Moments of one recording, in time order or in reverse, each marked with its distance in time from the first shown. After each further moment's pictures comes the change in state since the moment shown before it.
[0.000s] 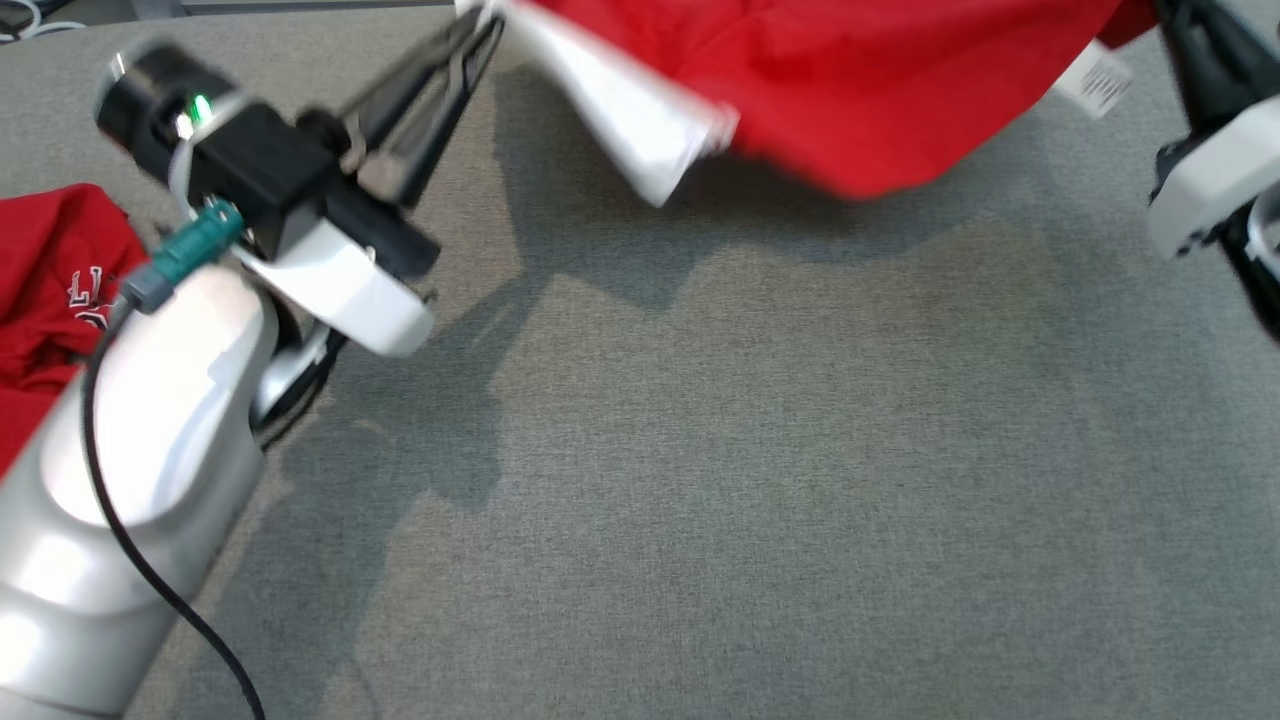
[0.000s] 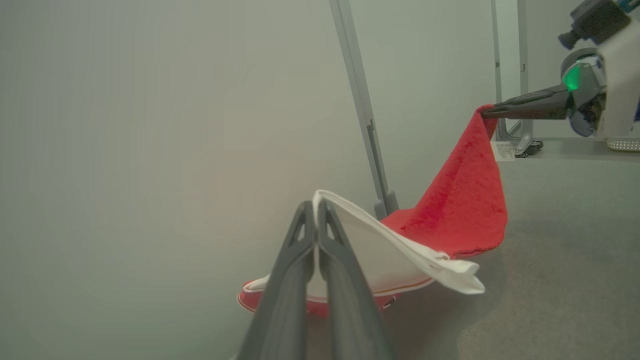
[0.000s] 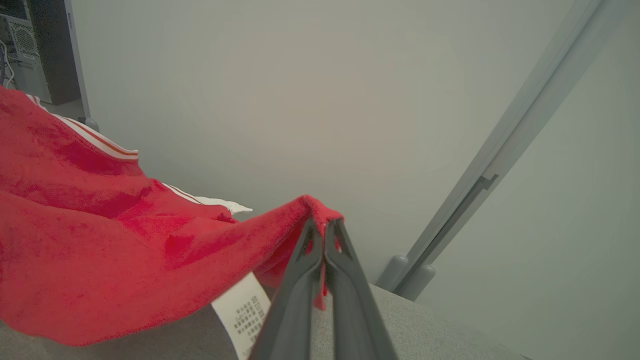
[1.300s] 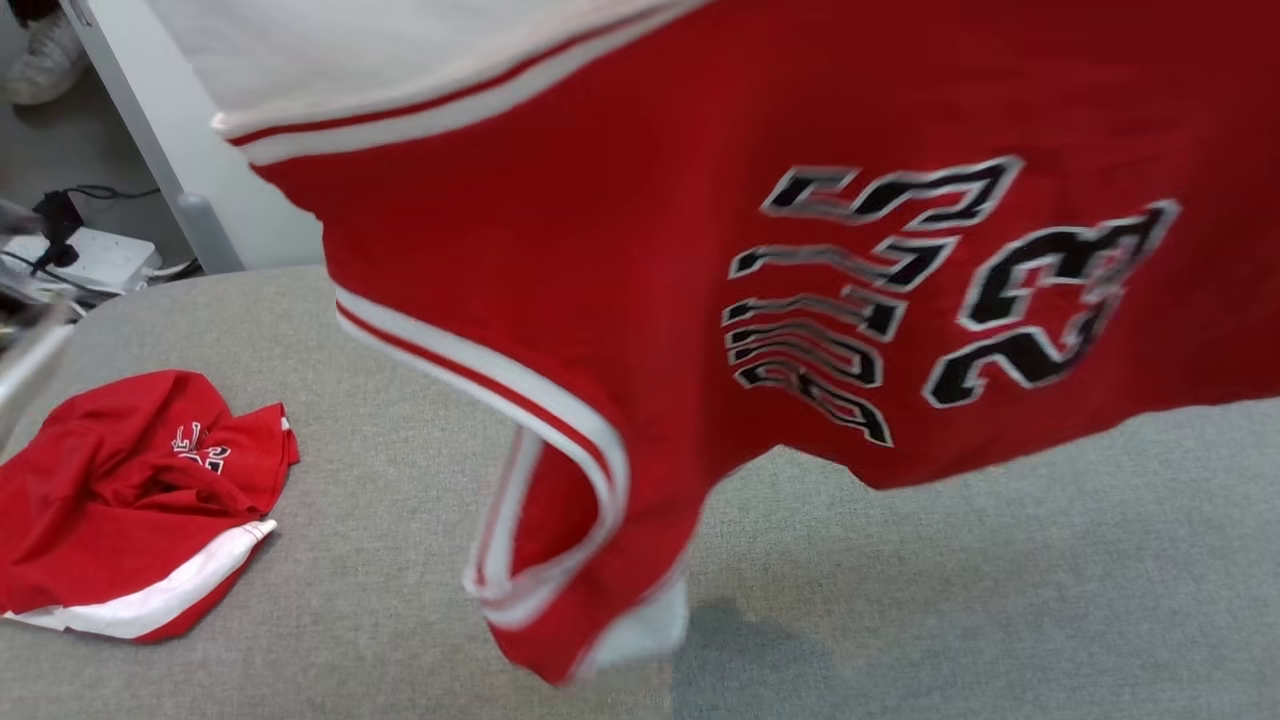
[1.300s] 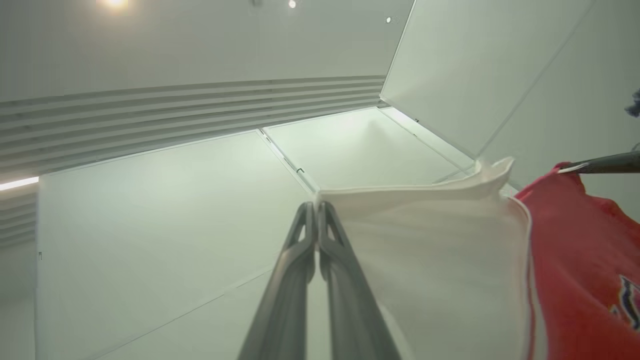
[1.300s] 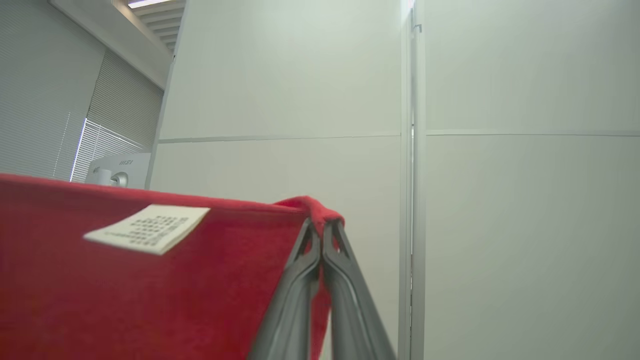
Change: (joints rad) left arm 0.168 0.235 0.469 -0.740 -0.064 0.066 0.065; right arm 0.611 -0.335 -0.805 -0.953 0.461 -0.001 0.208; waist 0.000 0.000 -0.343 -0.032
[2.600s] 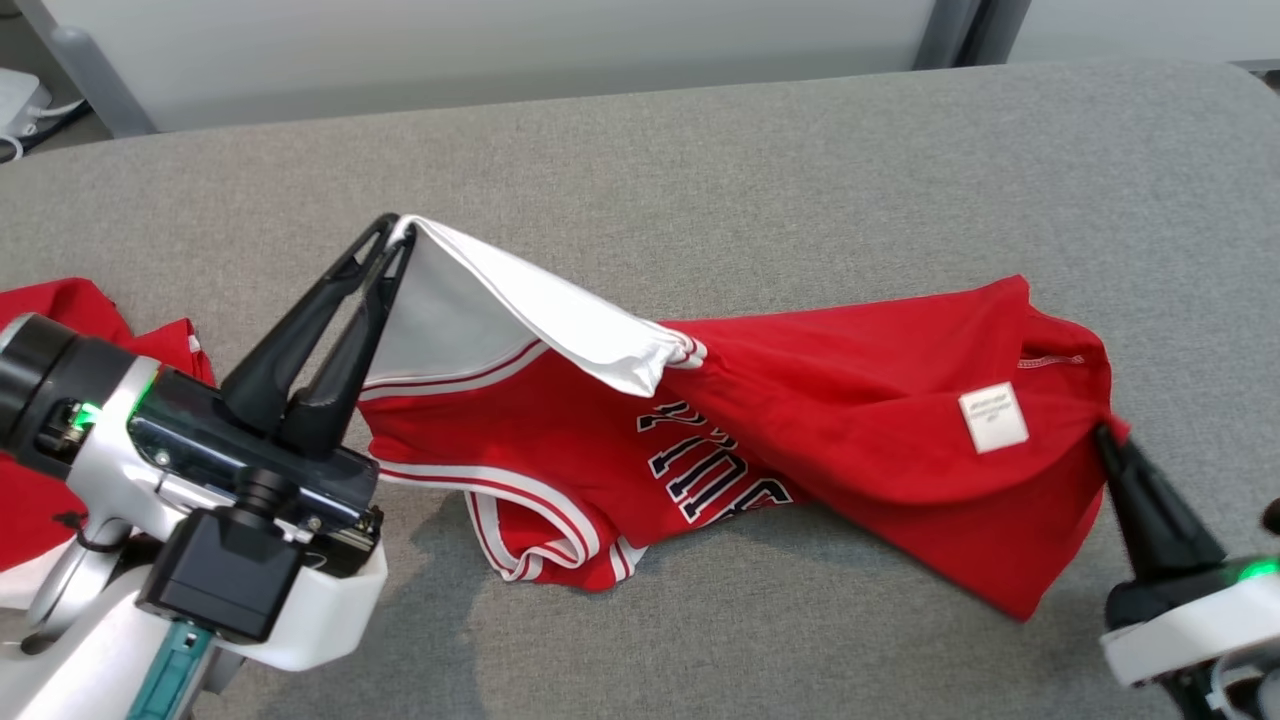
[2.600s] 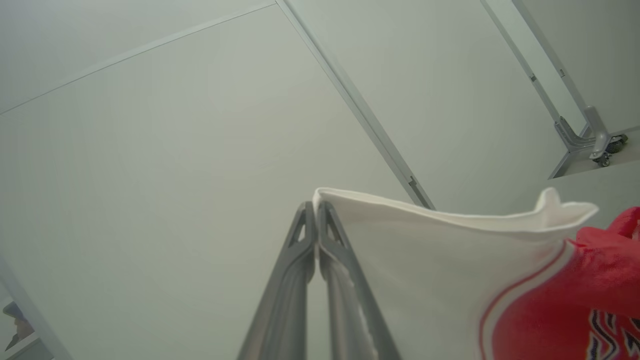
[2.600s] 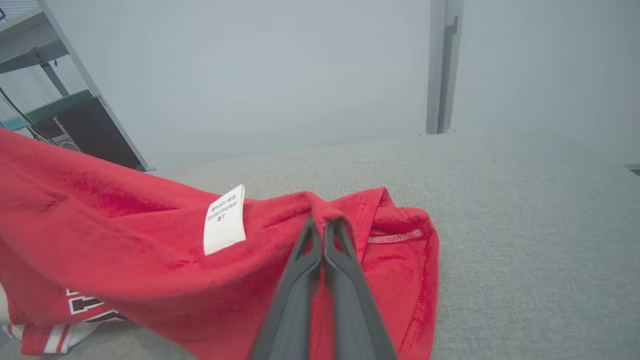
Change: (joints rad) left arm 0.345 -0.064 -0.285 0.155 0.404 0.251 -0.059; right arm 0.379 0.436 0.360 0.322 -0.350 0.000 -0.197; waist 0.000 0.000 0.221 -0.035
